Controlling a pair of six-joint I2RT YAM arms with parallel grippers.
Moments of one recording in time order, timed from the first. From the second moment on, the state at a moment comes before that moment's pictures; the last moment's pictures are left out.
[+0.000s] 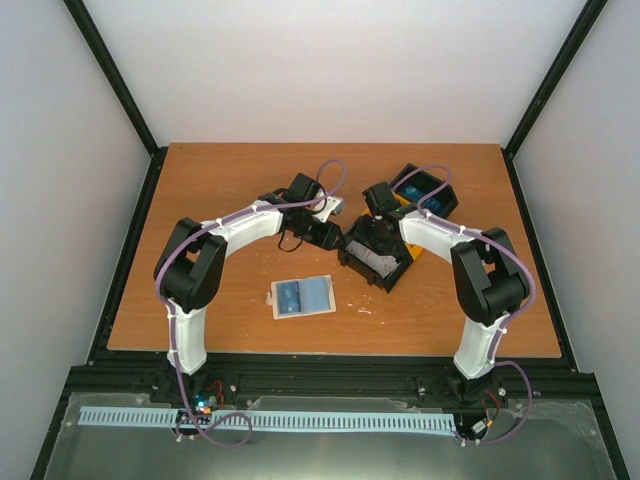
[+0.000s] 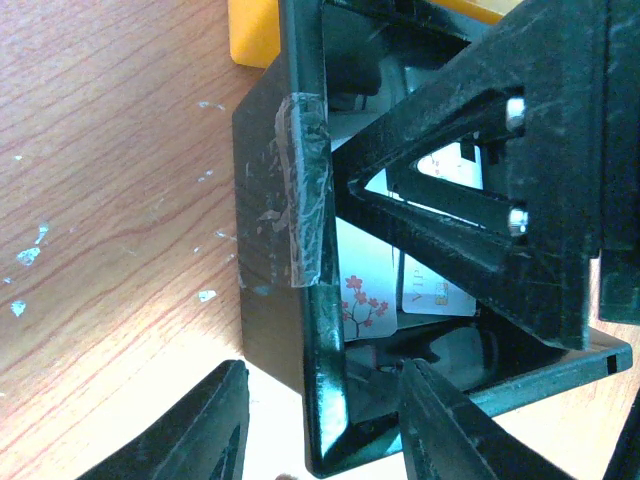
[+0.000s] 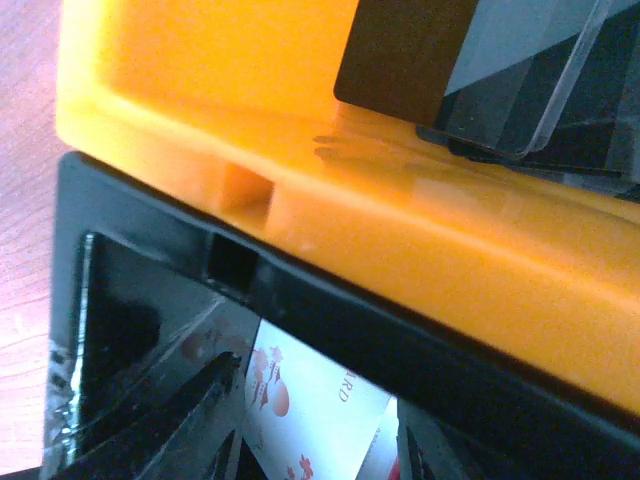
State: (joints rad) left arm -0.58 1.98 1.43 -0.50 0.52 -0.13; right arm 0.48 1.84 1.21 -0.48 -0.11 0.91
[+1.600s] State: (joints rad) left arm -0.57 1.97 1.43 -0.50 0.49 -0.12; right arm 0.48 1.84 1.19 -0.41 -0.15 0.90
